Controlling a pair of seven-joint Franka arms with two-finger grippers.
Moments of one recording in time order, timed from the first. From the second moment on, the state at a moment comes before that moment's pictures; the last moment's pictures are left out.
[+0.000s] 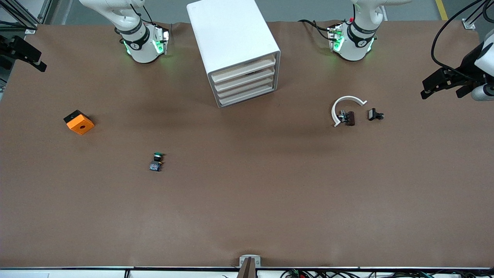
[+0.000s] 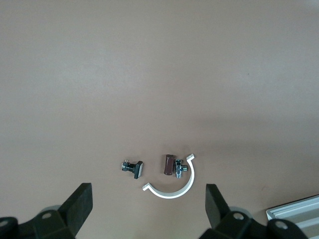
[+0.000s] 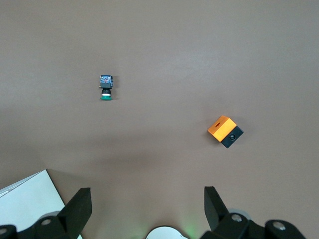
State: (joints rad) left arm 0.02 -0.07 -0.06 -1.62 -0.01 1.57 -0.08; right arm -0.03 -0.22 -0.04 -1.67 0.01 1.44 0.02
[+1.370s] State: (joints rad) left arm 0.00 0.06 -0.06 -1.62 -0.06 1.54 -0.26; right arm -0.03 -0.12 -0.05 -1.66 0.01 1.43 0.01
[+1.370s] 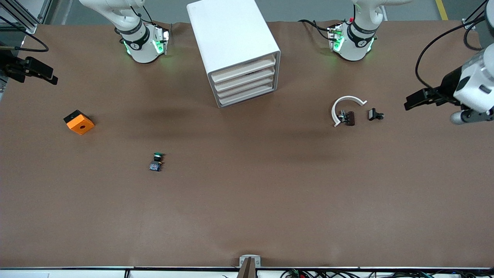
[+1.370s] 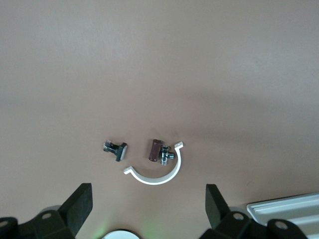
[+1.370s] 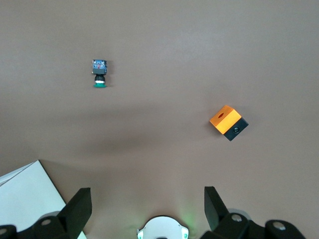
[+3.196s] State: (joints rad) left arm -0.34 0.49 -0.07 -1.52 -0.12 1.64 -1.47; right arm 0.06 0.05 -0.04 -1.83 0.06 1.74 0.18
